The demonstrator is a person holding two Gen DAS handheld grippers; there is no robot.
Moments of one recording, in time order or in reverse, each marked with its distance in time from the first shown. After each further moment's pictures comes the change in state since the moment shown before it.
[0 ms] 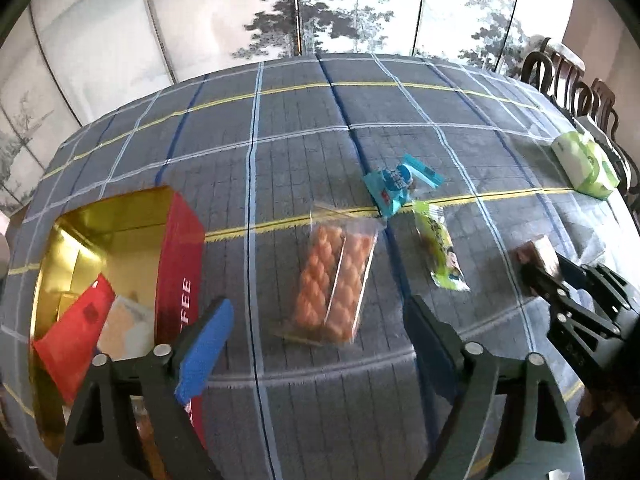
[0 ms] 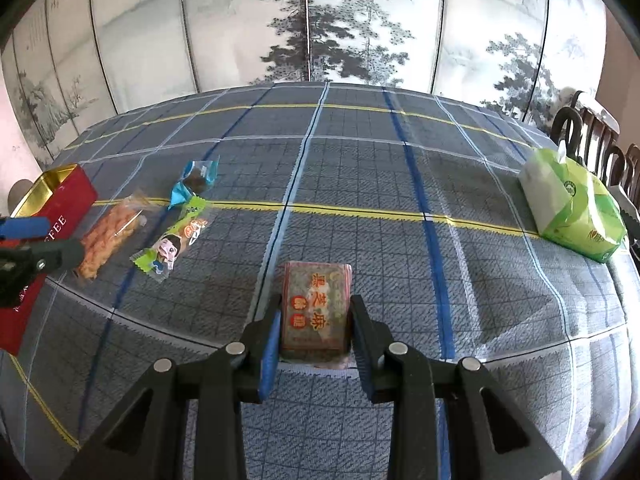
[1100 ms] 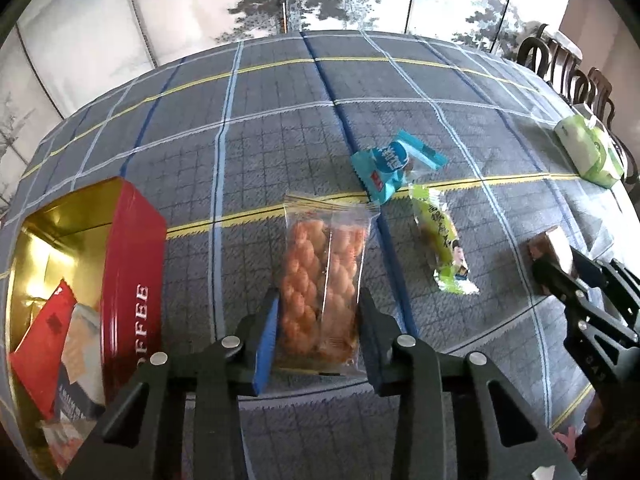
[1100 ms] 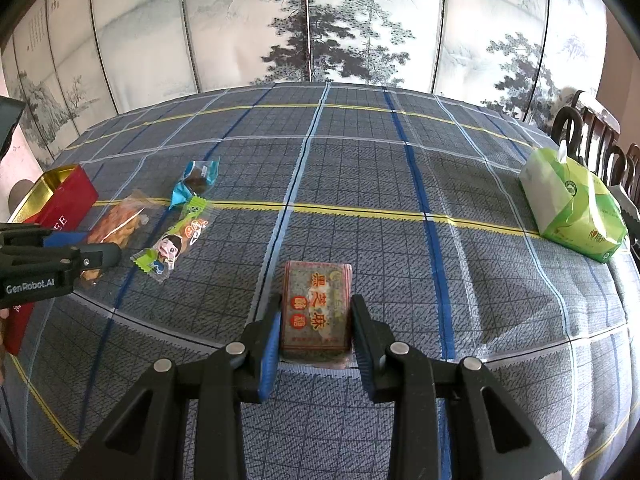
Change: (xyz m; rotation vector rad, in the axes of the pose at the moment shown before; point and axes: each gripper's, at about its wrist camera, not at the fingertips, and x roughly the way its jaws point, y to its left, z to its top) left arm 0.030 -0.008 0.000 0.015 0.053 -0.024; right arm 0.000 0.001 0.000 0.001 0.000 0.001
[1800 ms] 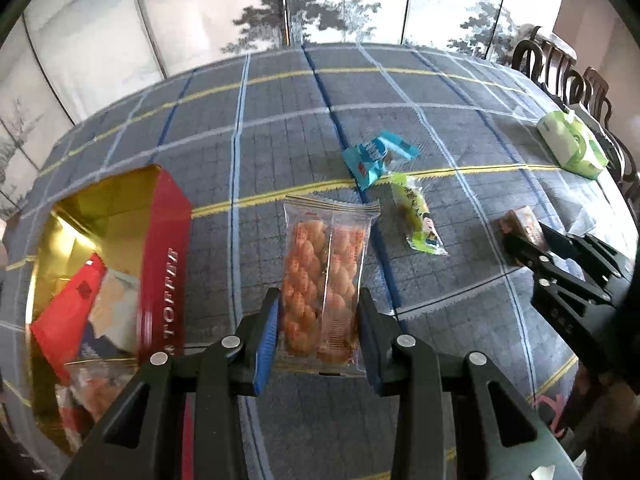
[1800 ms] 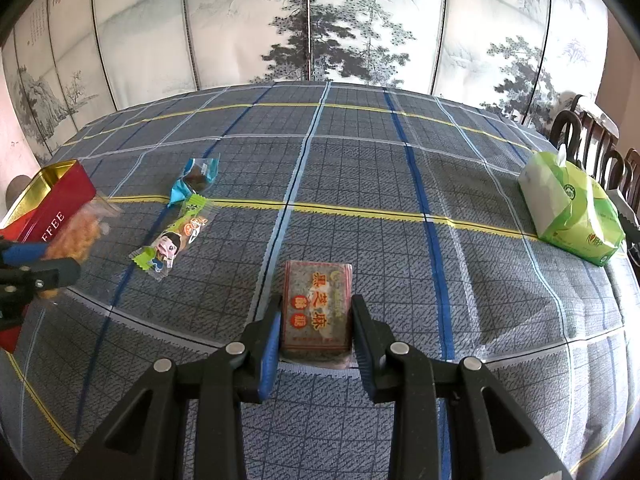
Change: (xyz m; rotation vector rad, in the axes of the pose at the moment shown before) left arm -0.042 -0.006 -0.022 0.012 -0.040 0.010; right arm 0.001 0.003 0.000 -0.011 0.001 -0.012
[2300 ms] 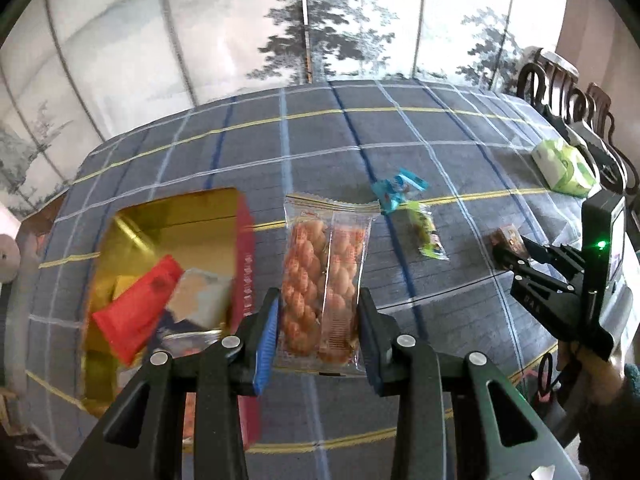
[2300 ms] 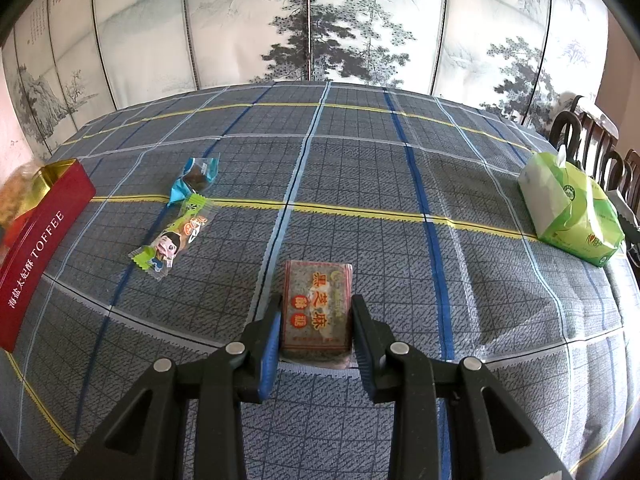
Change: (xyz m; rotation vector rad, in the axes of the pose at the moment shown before) left arm -0.070 0.035 -0.010 -0.037 -0.077 0.043; right arm 0.000 0.001 0.000 -0.002 0.000 -0.003
